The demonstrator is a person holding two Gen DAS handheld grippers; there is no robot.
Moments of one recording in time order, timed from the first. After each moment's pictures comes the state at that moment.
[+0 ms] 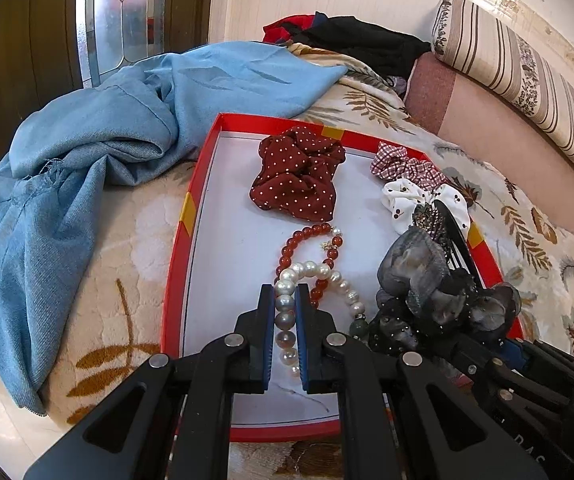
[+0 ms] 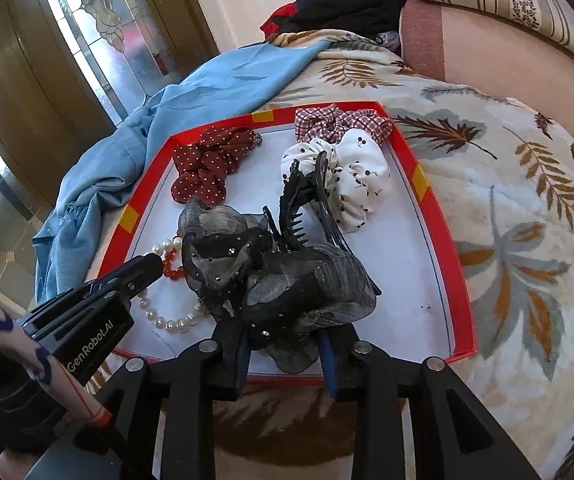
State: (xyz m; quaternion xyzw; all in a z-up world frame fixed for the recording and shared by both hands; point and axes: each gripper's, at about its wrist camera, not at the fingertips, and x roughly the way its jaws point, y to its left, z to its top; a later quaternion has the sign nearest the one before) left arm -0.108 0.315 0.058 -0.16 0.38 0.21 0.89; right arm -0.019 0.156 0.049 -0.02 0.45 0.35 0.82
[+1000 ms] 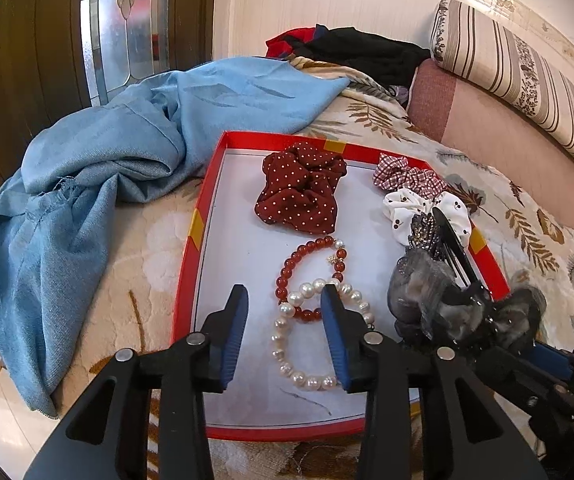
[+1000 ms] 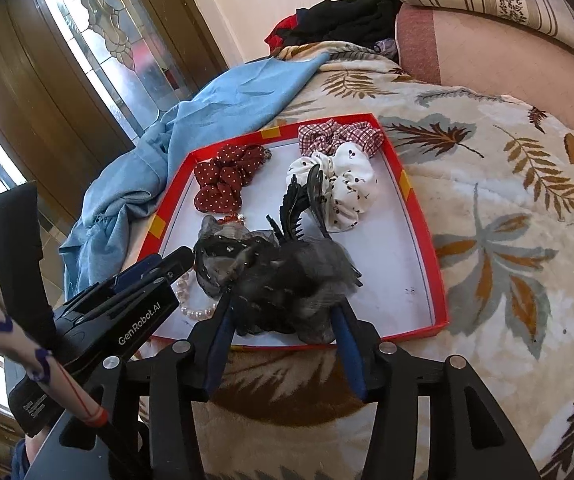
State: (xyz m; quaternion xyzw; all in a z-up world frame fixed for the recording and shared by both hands) left arm -0.109 0.309 0.065 -0.14 0.37 0.22 0.89; right arm -0.032 0.128 0.070 0.02 0.44 0.37 0.82
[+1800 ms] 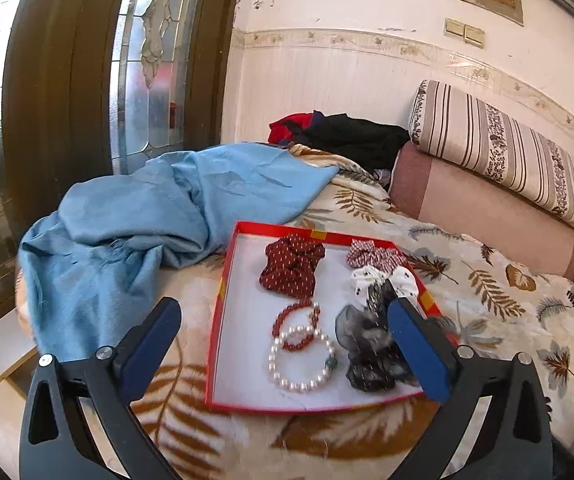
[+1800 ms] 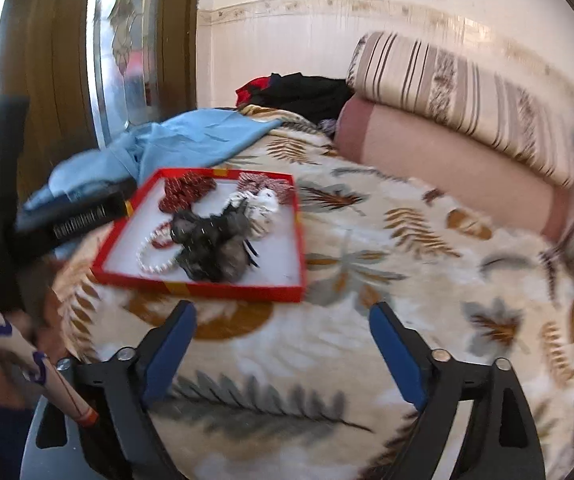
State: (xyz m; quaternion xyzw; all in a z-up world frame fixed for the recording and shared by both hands) left arm -0.178 0.270 0.133 -0.12 0.24 0.24 0.93; right arm -0.135 0.048 0.125 -0.12 0.31 0.26 0.91
